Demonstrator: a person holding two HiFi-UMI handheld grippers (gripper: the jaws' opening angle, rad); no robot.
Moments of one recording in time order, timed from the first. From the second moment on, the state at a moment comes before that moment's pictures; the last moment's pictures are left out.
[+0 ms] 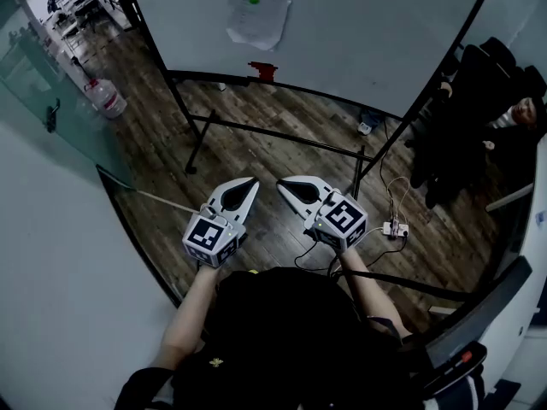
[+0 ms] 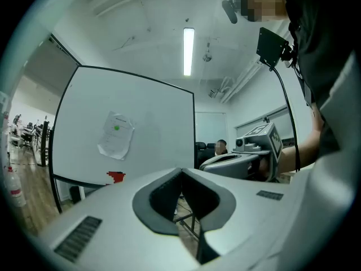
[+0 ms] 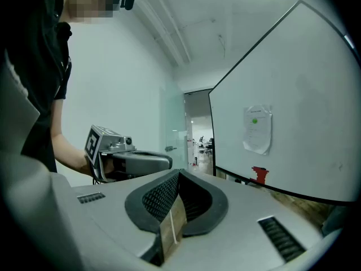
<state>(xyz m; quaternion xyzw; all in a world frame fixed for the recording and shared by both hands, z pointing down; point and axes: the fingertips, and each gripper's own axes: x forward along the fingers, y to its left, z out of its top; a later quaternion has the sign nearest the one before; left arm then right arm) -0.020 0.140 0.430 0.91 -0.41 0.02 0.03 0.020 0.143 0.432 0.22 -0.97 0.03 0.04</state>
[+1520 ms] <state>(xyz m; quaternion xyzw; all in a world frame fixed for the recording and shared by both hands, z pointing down) 0.004 0.132 0.433 0.90 -0.44 0.02 0.04 0.046 0.137 0.441 0.21 -0.98 0.03 0.05</state>
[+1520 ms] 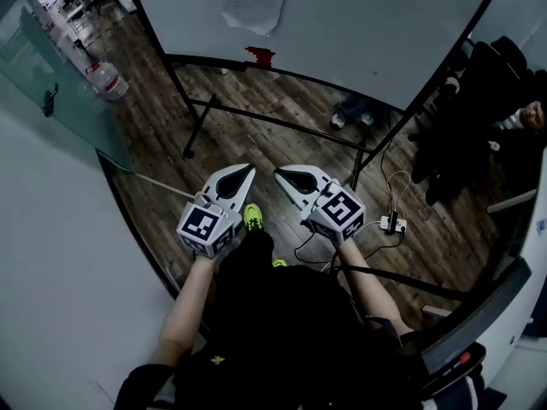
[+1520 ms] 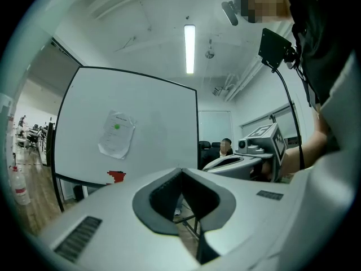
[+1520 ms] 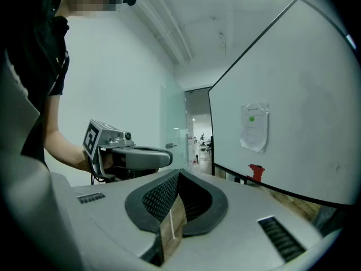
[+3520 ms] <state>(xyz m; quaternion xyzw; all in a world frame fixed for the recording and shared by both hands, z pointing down) -0.073 -0.143 0.385 0.93 -0.36 0.02 0.01 -0.024 -0.129 0.411 0.29 -0.95 0.02 0.05</state>
